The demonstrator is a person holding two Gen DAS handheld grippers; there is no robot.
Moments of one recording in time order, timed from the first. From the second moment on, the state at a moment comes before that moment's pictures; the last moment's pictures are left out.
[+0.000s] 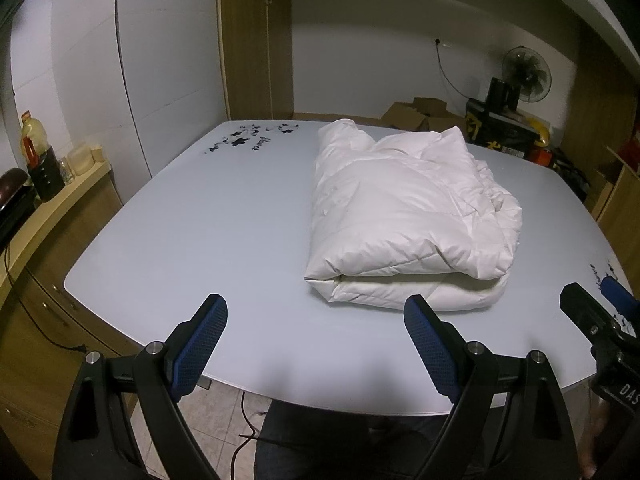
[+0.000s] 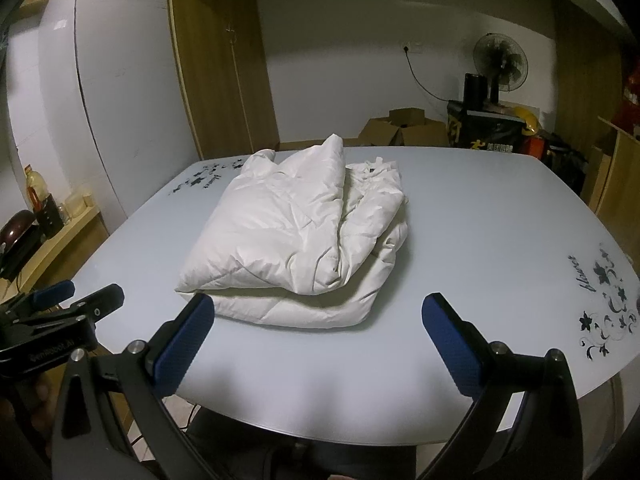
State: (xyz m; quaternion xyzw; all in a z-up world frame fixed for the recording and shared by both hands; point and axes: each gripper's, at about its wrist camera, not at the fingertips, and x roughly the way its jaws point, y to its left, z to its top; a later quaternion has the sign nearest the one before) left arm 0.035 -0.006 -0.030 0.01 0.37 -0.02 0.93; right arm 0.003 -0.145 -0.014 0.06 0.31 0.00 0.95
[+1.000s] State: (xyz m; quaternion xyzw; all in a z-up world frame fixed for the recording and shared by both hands) left arm 0.037 -0.003 -0.032 0.00 0.37 -0.02 0.93; right arm 0.001 -0.136 -0.015 0.05 0.31 0.01 0.95
